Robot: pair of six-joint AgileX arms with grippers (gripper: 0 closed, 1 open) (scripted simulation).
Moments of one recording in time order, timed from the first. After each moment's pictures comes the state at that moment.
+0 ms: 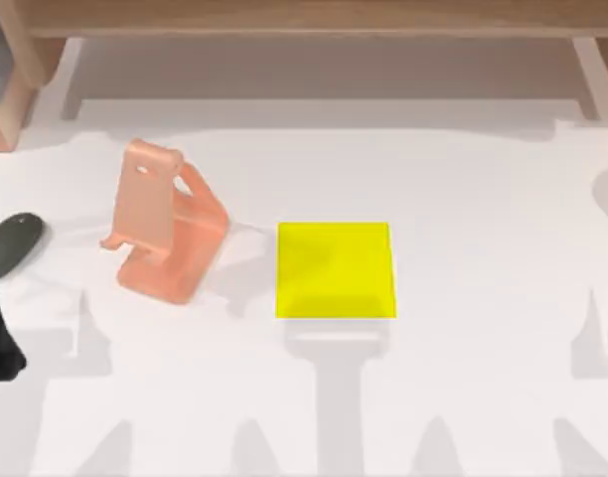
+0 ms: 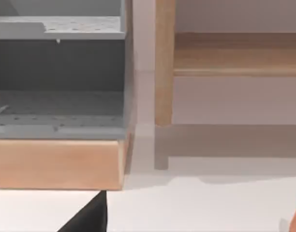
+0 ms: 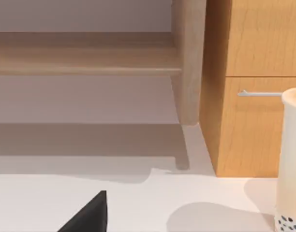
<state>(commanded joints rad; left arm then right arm) 0.00 0.00 0.00 0.00 0.00 0.00 0.00 0.00 0.00 0.00 0.00 0.00</state>
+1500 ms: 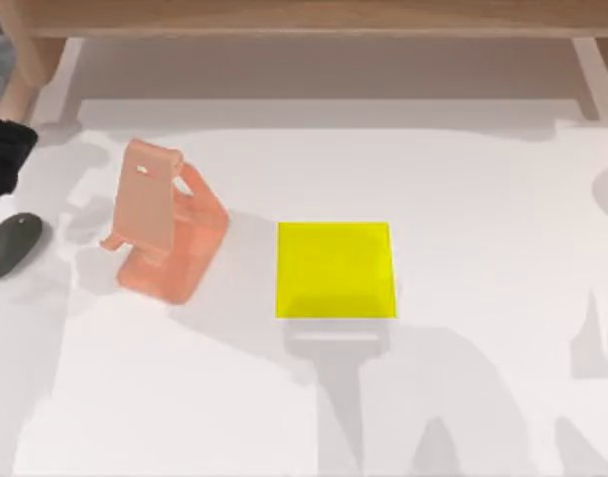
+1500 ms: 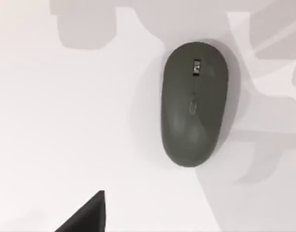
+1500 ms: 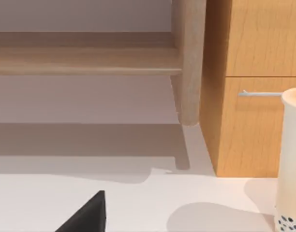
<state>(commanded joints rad) 0.06 1.76 1.47 -1.00 0.00 0.46 0.00 0.00 0.00 0.00 0.00 0.00</state>
